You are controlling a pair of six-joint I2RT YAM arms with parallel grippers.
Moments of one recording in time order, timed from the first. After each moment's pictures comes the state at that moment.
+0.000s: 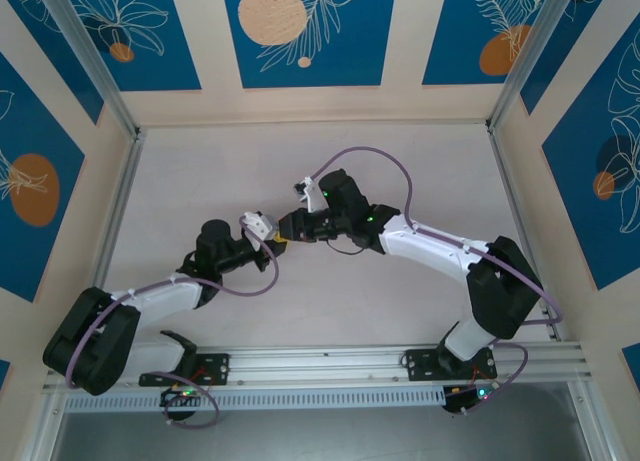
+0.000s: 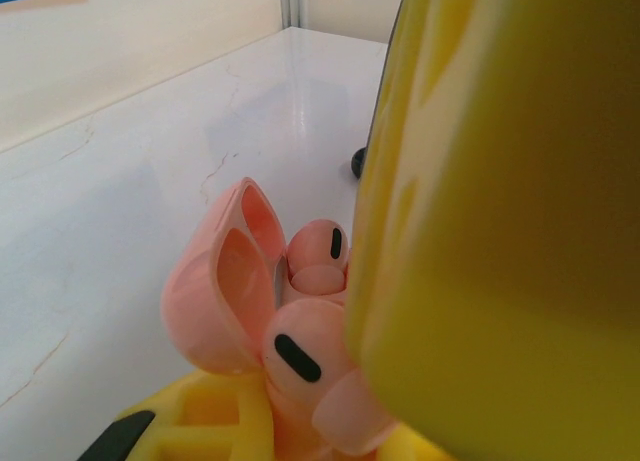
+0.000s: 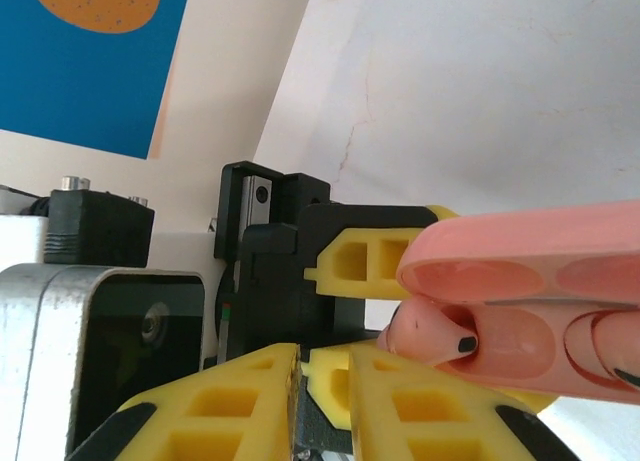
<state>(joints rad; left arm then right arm) -0.48 1.25 0.37 0.61 0.47 0.15 0.79 1.57 1.10 -0.10 -0.55 0.78</state>
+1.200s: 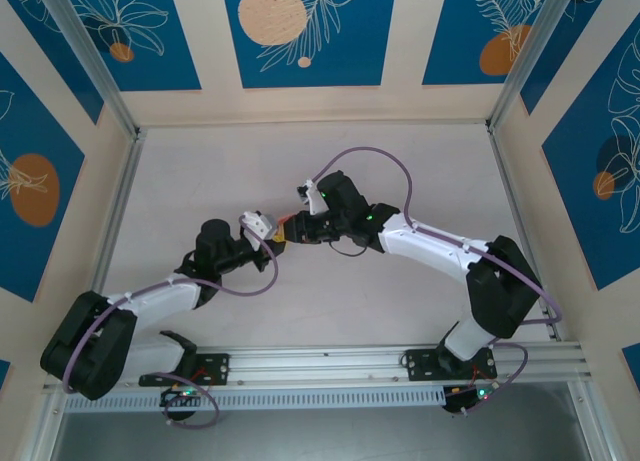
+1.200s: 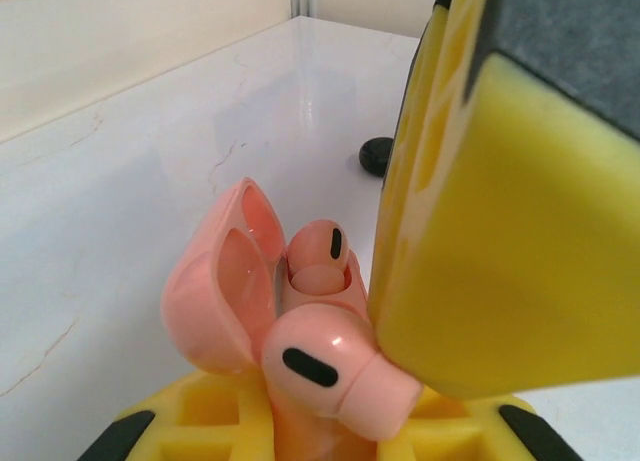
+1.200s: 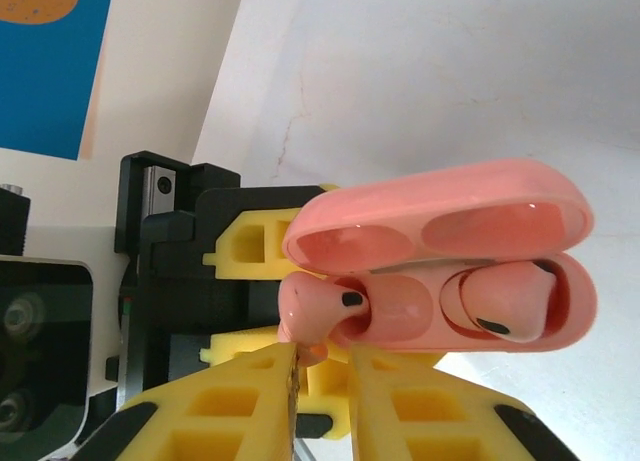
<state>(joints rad) -0.48 1.23 0.37 0.56 0.44 0.15 0.79 1.57 1.11 -0.21 -0.46 0.71</state>
